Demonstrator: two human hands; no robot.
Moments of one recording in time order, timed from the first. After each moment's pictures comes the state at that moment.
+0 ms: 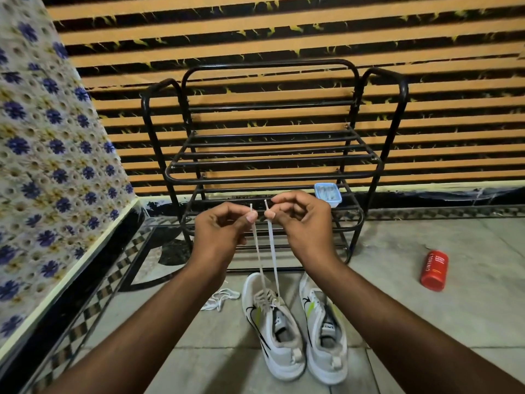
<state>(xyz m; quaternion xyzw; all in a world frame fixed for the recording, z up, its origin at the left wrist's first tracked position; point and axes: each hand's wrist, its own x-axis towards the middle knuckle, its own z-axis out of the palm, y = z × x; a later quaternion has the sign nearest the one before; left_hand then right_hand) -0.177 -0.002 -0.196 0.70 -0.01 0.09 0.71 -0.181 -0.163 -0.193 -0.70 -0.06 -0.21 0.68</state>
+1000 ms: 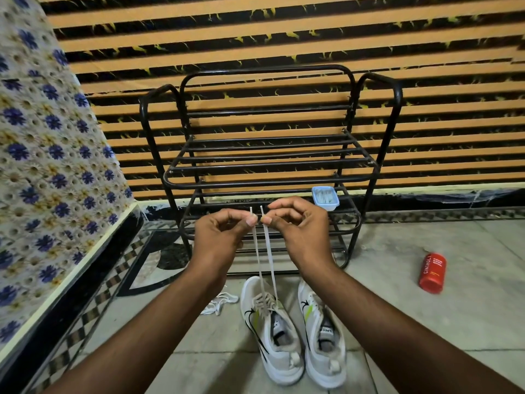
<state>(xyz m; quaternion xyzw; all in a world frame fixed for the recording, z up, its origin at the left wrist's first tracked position) -0.181 -0.007 -0.192 0.71 -0.01 0.08 0.70 -0.185 -0.163 -0.194 -0.69 -0.06 -0.20 0.70</state>
